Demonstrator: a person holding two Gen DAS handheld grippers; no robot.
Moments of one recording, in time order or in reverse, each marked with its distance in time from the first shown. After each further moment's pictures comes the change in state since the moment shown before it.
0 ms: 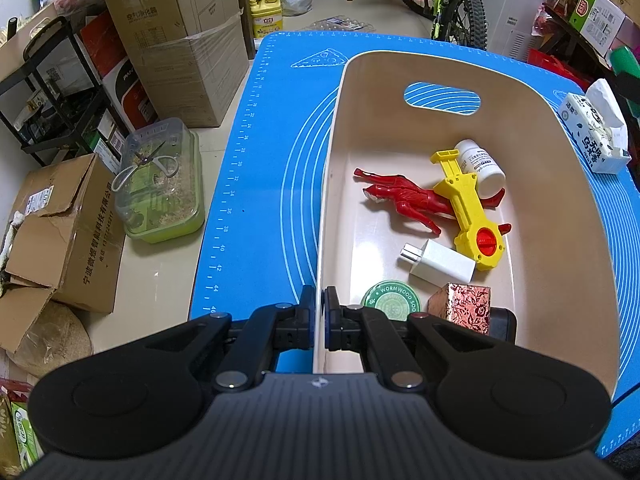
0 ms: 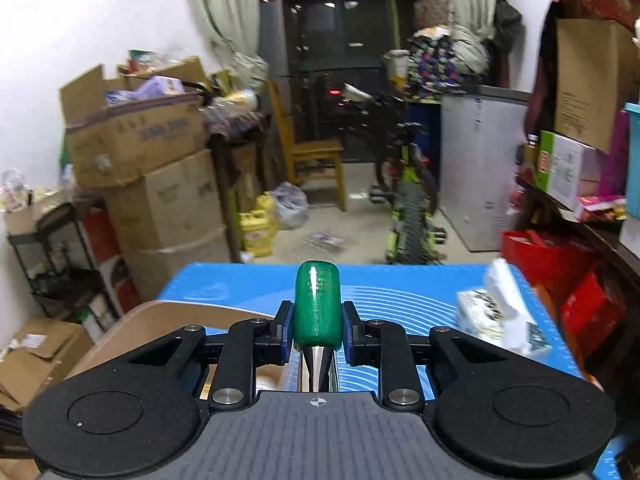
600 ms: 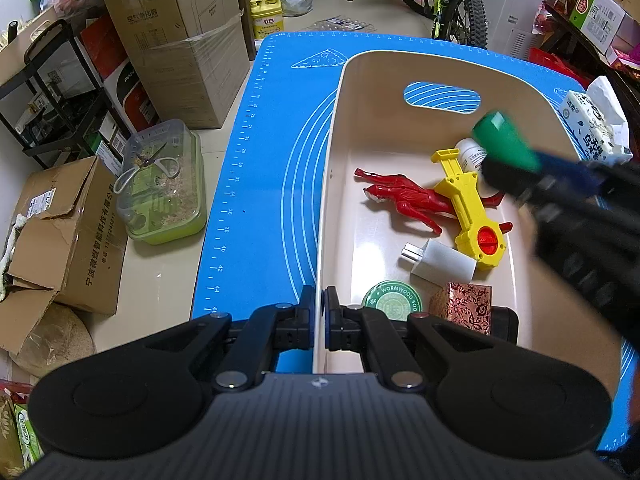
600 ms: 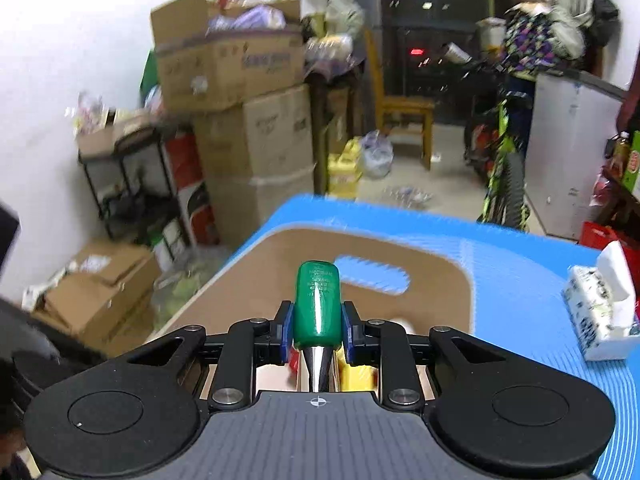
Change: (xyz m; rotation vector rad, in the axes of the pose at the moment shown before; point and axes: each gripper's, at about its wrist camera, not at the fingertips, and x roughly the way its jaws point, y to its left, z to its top) left arm 0.000 0.000 0.000 0.004 -0.001 0.007; right arm 0.022 0.107 -0.038 -0.164 0.212 0.171
